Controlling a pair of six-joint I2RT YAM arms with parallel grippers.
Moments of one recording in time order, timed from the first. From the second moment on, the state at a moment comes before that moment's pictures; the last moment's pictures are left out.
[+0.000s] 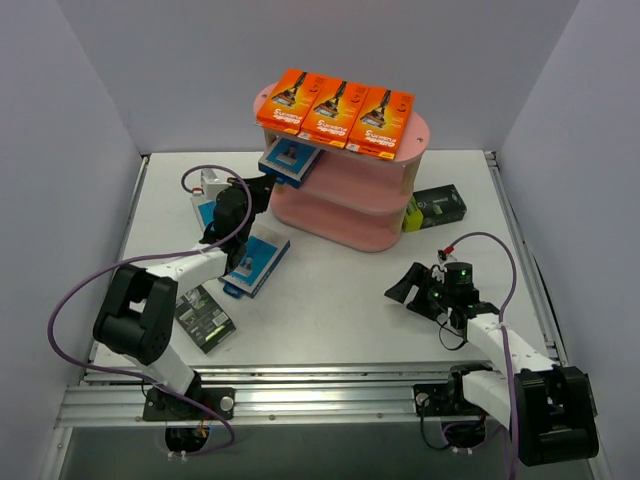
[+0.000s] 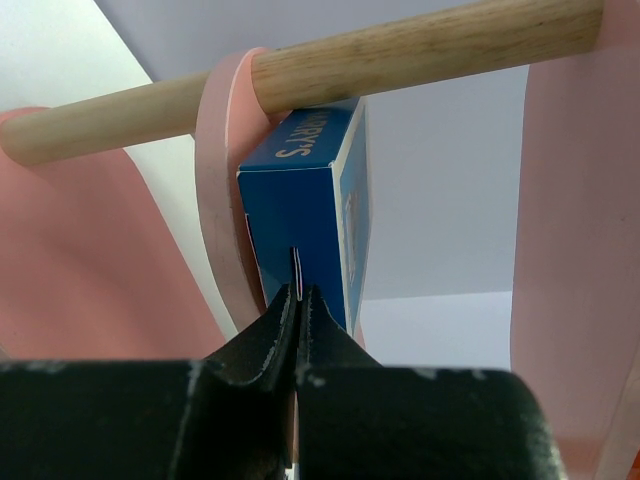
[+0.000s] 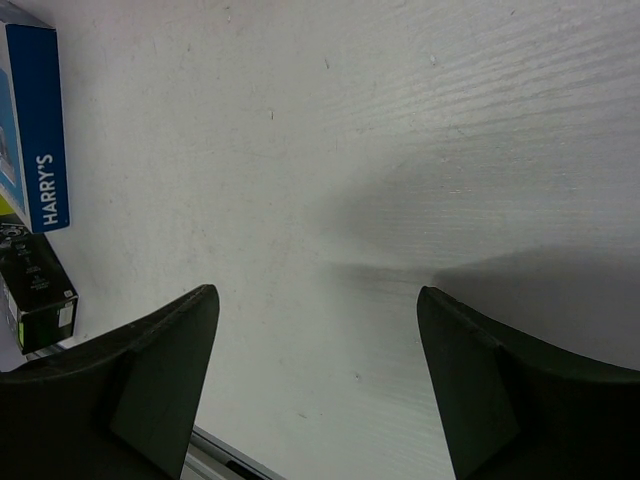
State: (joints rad) left arm -0.40 1.64 0.93 0.66 -0.26 -1.35; right arm 0.10 1.02 0.27 -0.04 -0.40 0.65
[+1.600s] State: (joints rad) left arm -0.43 1.69 0.86 0.83 -0.33 -1.40; right arm 0.10 1.03 0.28 -0.01 -0.40 0.65
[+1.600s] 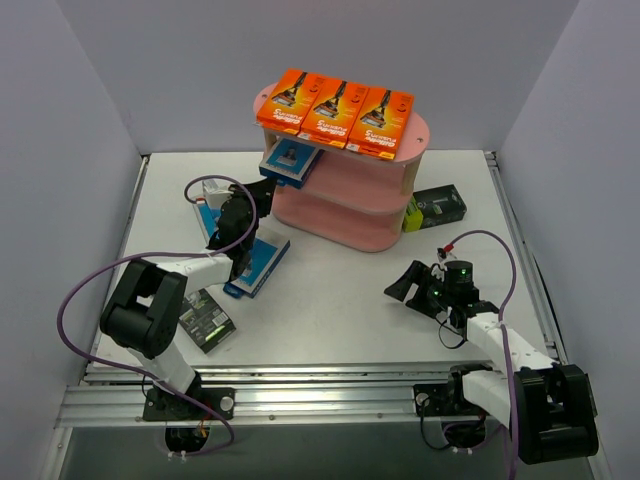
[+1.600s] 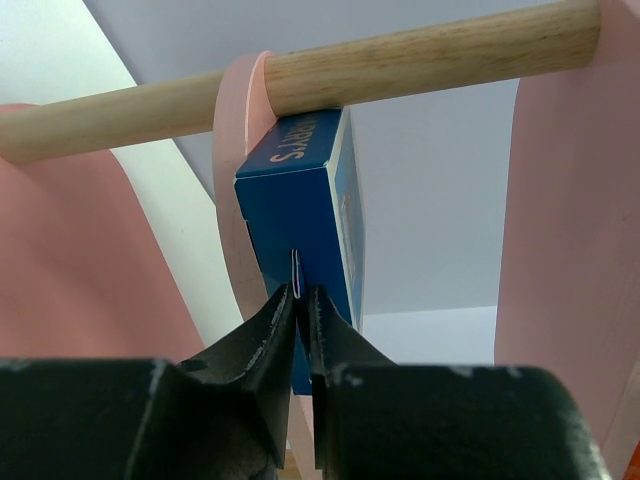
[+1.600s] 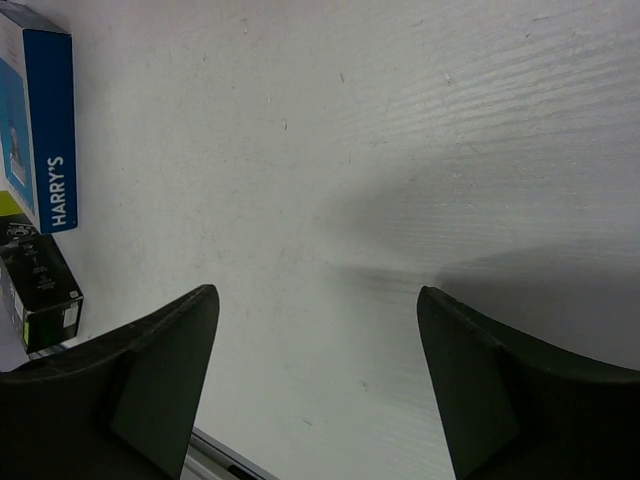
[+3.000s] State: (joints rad) left arm -0.40 1.65 0.85 0.84 -0.29 -1.35; right arm 0.10 1.04 0.28 -0.01 -0.40 0.65
